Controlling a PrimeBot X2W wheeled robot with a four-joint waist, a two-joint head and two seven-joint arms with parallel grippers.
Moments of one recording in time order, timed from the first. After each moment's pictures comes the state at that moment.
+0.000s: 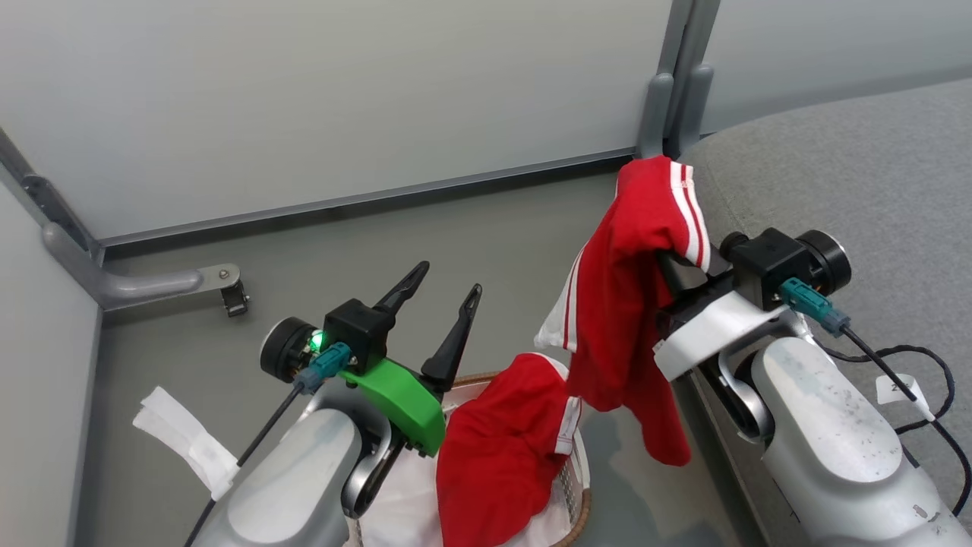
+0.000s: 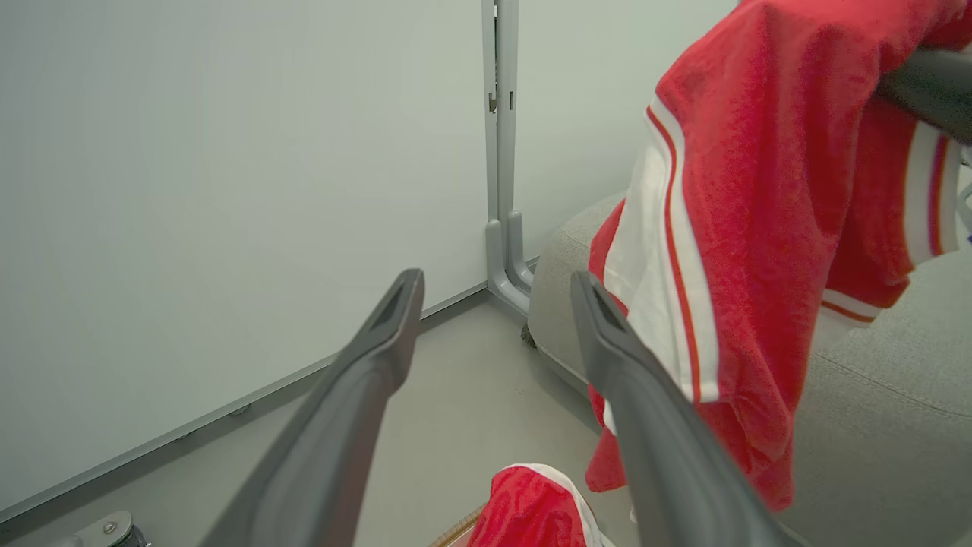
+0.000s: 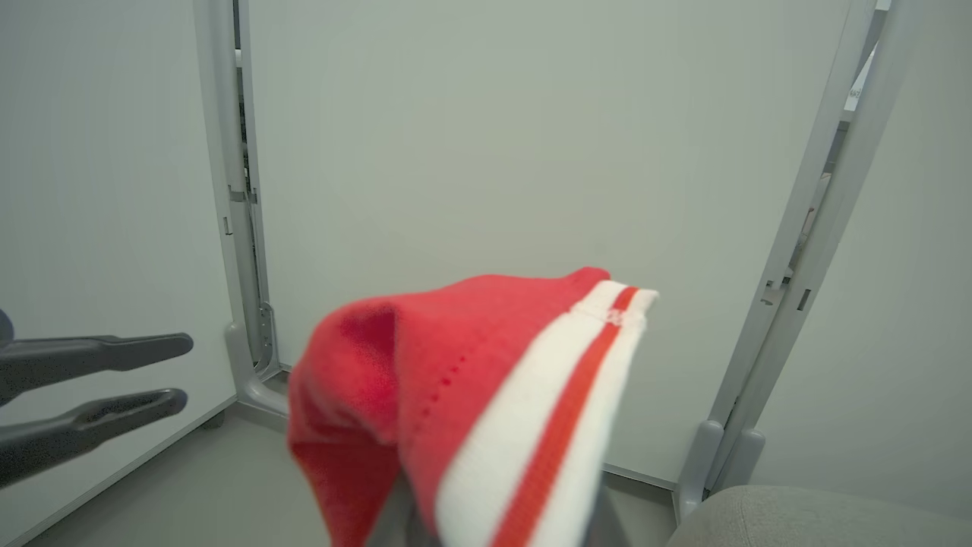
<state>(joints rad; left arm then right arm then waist) -0.52 0.19 -0.73 0.49 -0.53 -0.10 -0.26 -0.51 -0.18 0.40 0.32 0.26 0.13 -0.26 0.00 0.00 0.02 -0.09</state>
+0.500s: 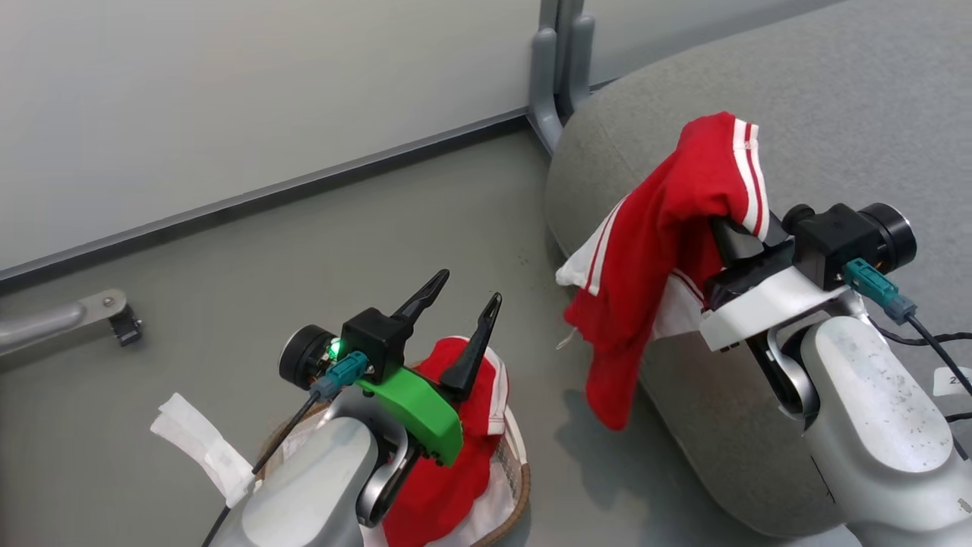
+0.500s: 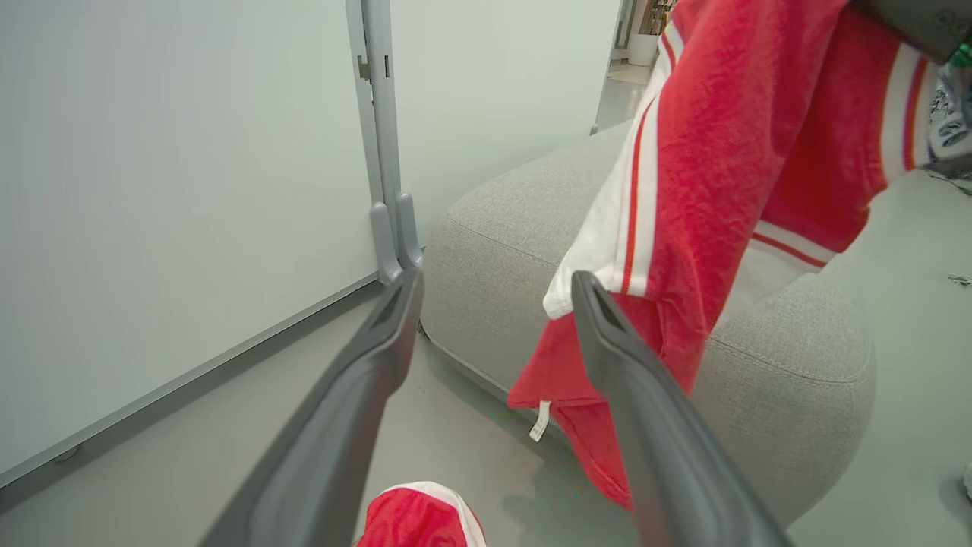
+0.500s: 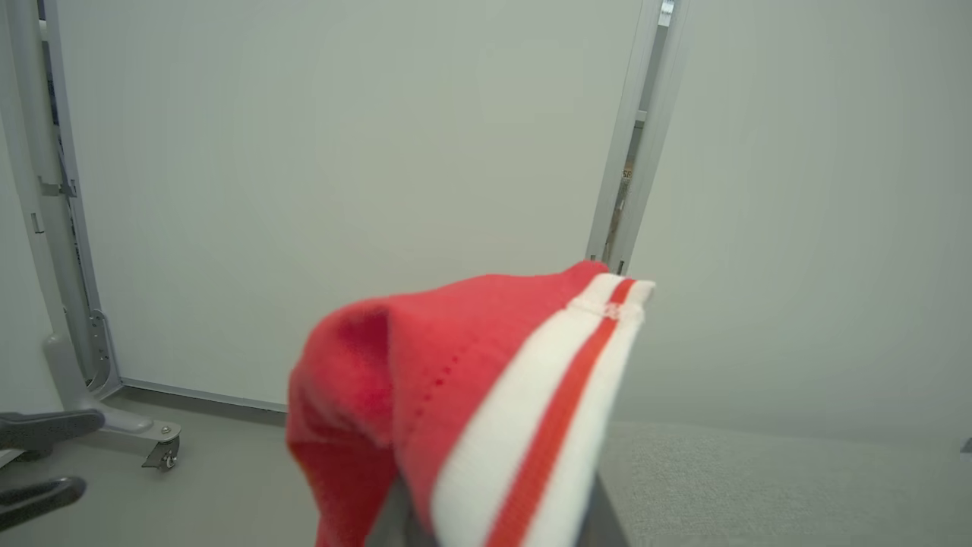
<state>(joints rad) -0.50 0.17 -0.76 0.47 -0.54 -0.09 -0.26 -0.50 -0.22 0.29 0.24 0.23 0.13 -0.26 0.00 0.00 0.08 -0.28</state>
